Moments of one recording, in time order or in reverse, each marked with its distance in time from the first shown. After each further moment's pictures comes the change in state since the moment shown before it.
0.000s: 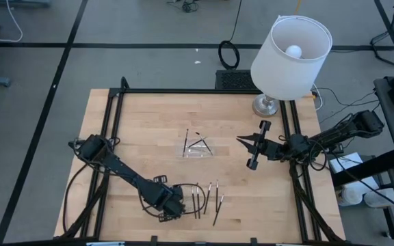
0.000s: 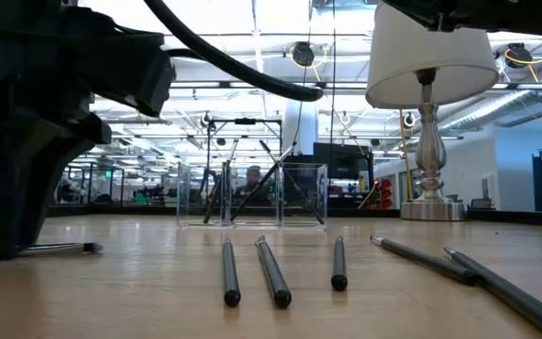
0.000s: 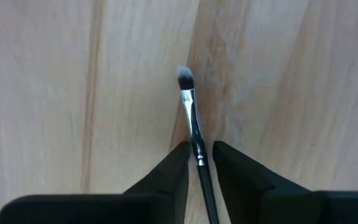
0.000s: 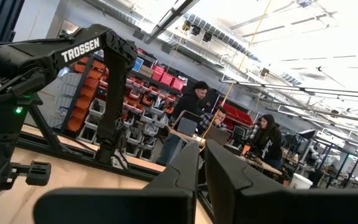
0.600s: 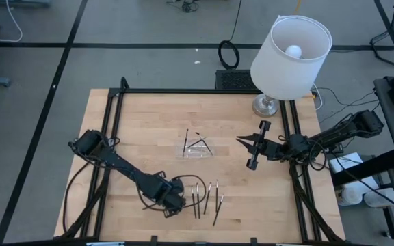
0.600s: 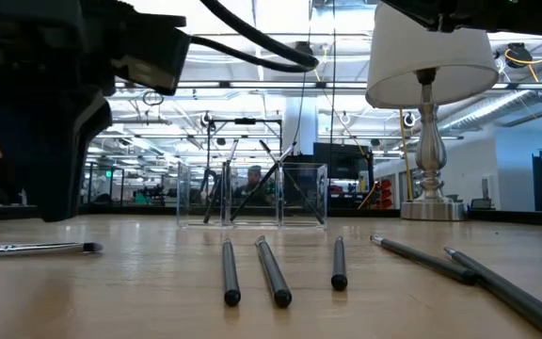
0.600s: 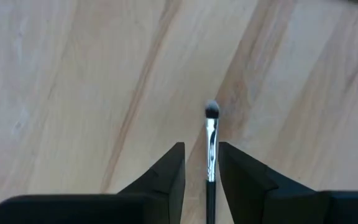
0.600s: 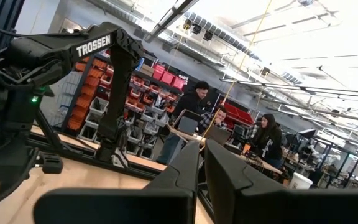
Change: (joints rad) left arm 0.046 -0.083 -0.003 0.033 -0.092 -0.121; right arm 0.000 0.000 0.000 -0.007 0.000 0.000
